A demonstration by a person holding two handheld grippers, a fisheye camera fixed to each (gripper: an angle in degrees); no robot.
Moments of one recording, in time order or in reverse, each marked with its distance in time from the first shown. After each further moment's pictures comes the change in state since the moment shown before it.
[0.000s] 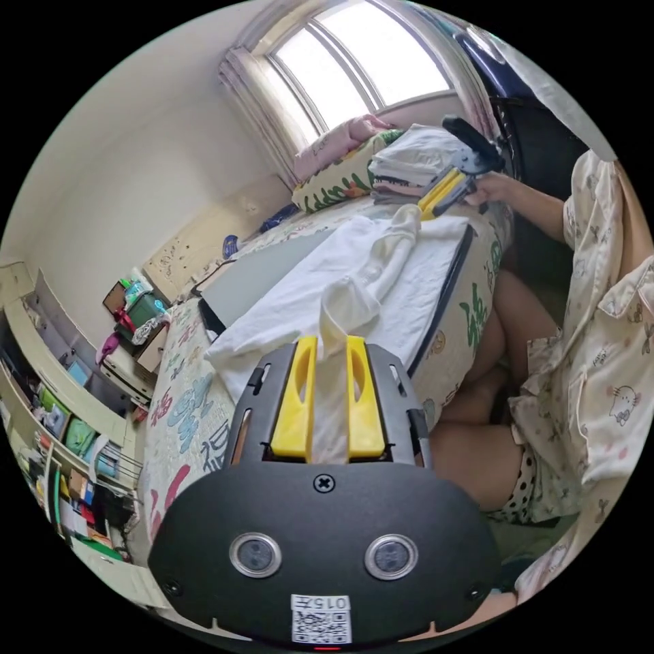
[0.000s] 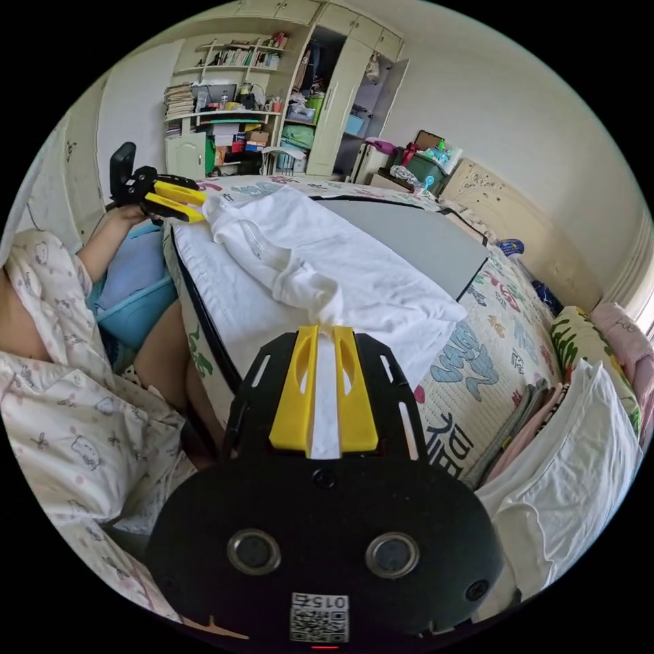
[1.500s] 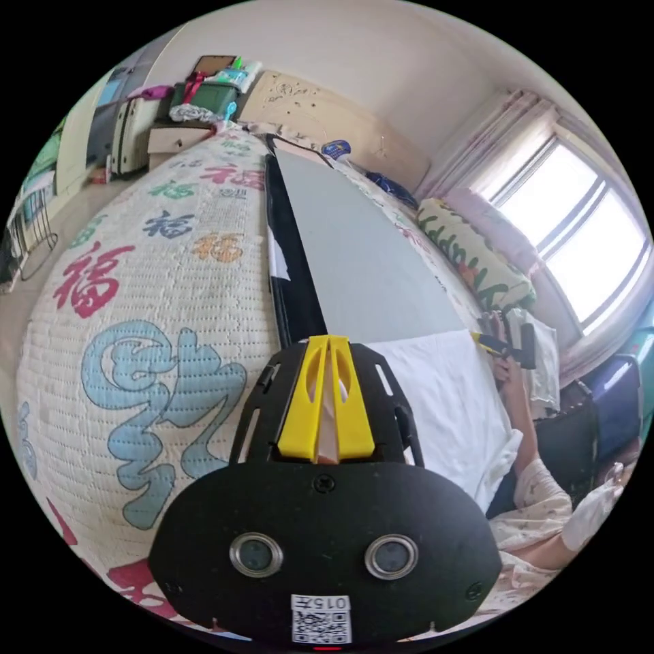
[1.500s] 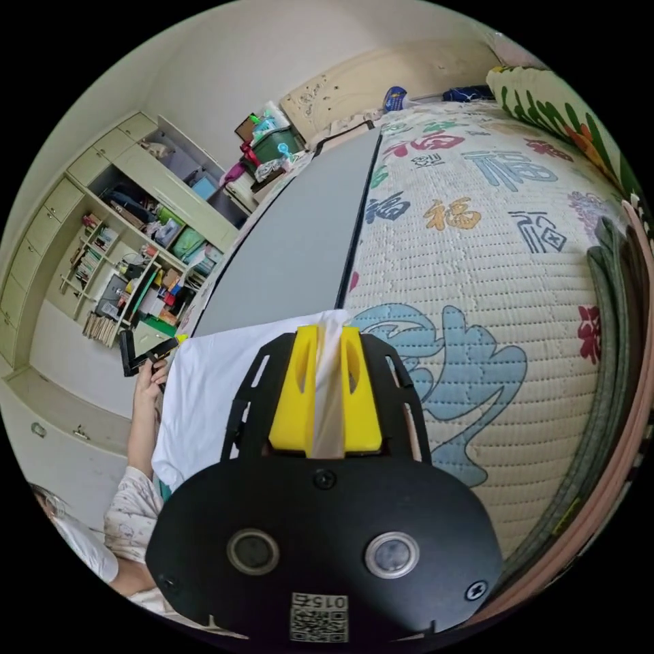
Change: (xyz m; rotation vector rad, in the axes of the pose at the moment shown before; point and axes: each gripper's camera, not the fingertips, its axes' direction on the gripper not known) left arm -0.400 -0.217 0.097 -0.199 0.273 -0.894; right arm 0.515 -0.316 -0.010 0.020 -0.294 0.903
